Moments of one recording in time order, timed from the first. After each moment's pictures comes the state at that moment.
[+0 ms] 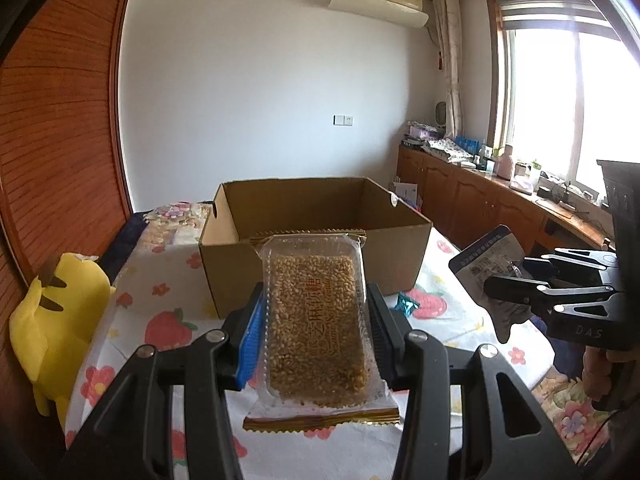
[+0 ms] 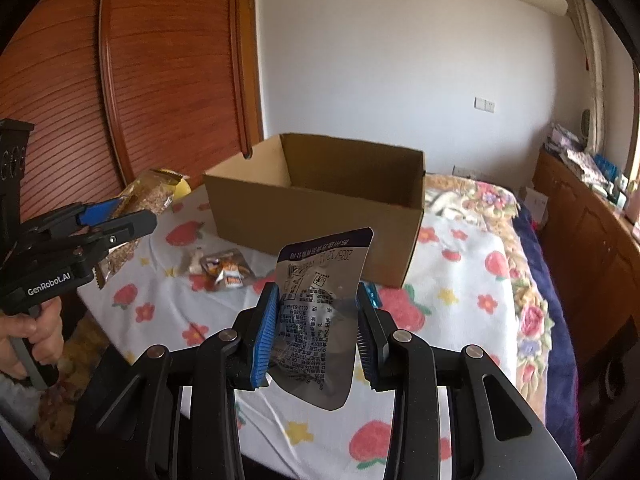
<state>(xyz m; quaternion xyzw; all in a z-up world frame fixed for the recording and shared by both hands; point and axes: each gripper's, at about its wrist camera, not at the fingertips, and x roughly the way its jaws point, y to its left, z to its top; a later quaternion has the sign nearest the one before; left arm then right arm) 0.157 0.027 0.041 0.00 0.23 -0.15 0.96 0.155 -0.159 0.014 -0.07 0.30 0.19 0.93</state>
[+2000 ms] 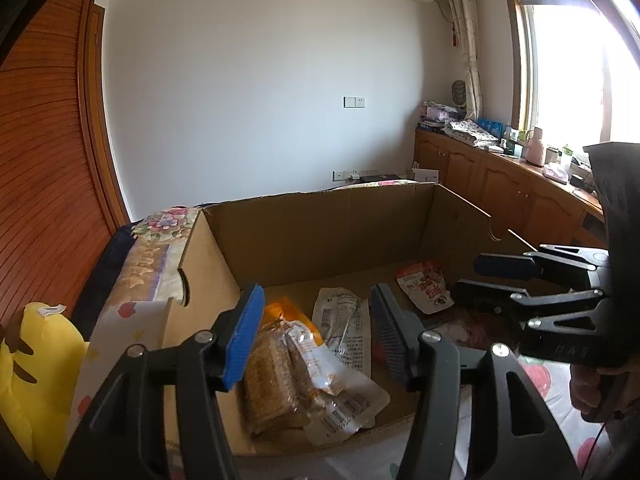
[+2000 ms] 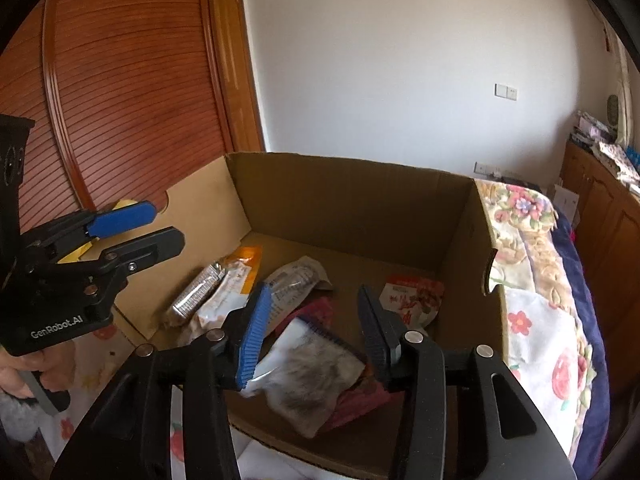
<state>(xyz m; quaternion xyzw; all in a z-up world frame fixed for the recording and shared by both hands) 0.369 0.012 0.008 0.04 0.25 -0.13 0.96 0.368 -0.128 -0.020 -0.04 0.31 0.21 0.93</state>
